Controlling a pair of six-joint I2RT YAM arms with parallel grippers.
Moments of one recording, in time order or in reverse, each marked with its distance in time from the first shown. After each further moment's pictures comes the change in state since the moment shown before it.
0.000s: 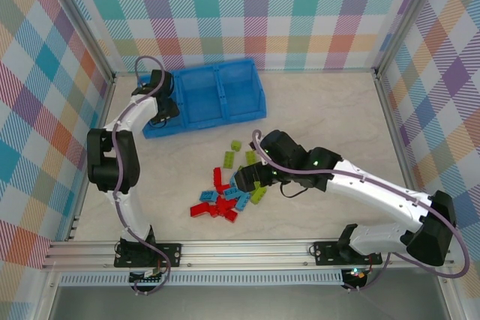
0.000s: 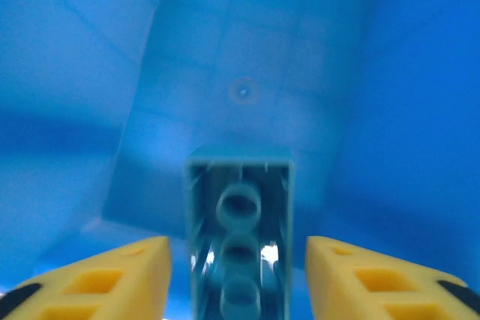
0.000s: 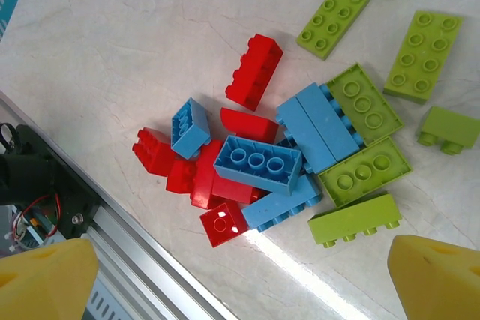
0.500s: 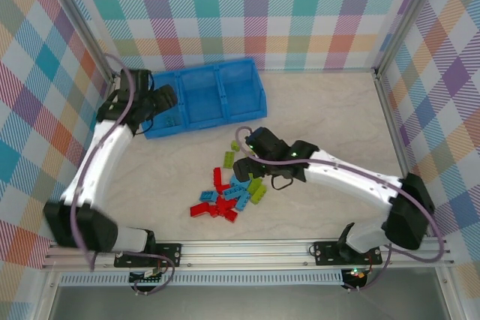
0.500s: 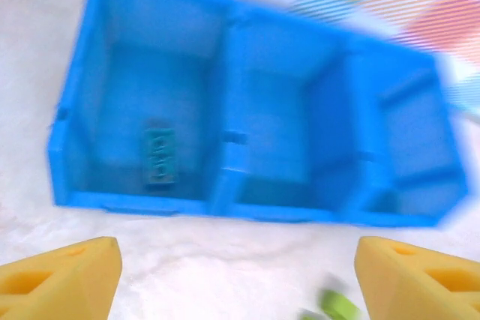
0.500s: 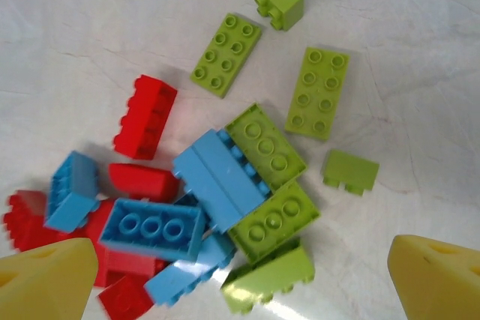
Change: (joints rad) left arm -0.091 -0.640 -0.154 -0.026 0.154 0.033; right arm -0.040 0.231 0.063 0.037 0.205 -0.055
